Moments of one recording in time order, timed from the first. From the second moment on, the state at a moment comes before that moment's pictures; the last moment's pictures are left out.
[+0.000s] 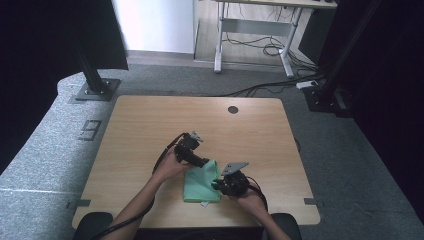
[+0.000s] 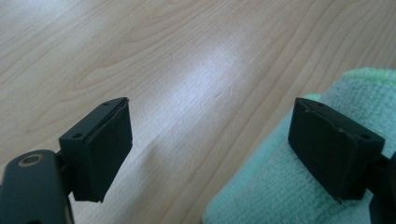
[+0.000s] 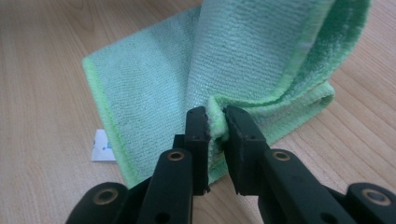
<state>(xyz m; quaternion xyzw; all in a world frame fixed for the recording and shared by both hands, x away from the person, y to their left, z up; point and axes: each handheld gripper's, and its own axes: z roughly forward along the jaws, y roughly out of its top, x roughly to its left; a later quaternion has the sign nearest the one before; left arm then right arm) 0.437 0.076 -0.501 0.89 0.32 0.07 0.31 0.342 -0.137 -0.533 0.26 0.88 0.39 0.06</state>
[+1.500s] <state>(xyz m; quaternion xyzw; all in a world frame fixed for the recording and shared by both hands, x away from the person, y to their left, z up) 0.358 0.132 -0.511 0.87 0.33 0.10 0.34 0.344 -0.131 -0.532 0.30 0.88 0.36 0.09</state>
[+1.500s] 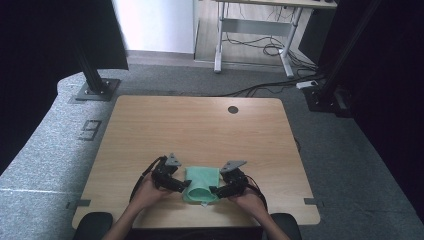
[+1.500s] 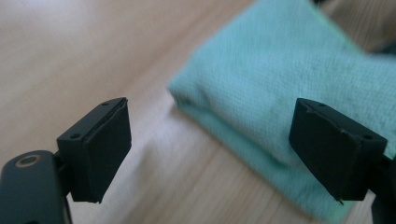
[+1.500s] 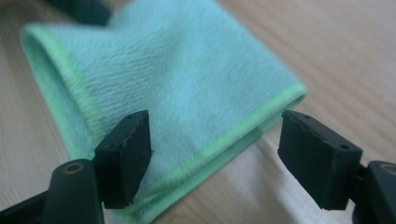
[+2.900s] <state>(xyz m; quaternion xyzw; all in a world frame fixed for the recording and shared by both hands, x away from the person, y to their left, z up) 0.315 0.132 -0.537 0.87 0.35 0.12 0.33 0.332 -0.143 -0.542 0.34 0.87 0.35 0.10</state>
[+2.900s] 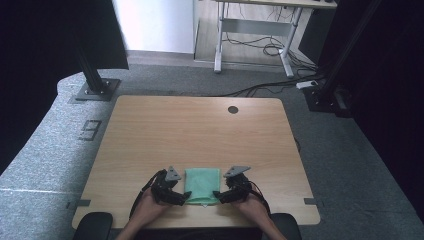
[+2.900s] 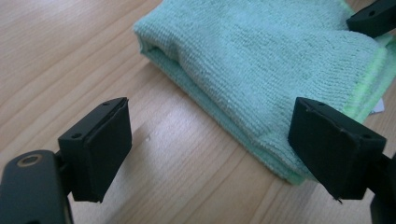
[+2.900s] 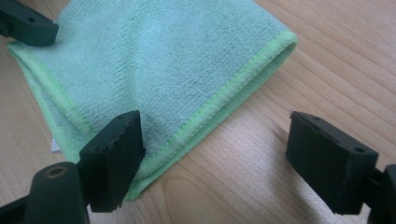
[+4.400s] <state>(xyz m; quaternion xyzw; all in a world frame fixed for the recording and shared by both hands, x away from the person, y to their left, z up) 0.318 0.127 -0.539 0.87 0.35 0.14 0.32 0.321 -0.142 -0.545 0.33 0.87 0.35 0.13</state>
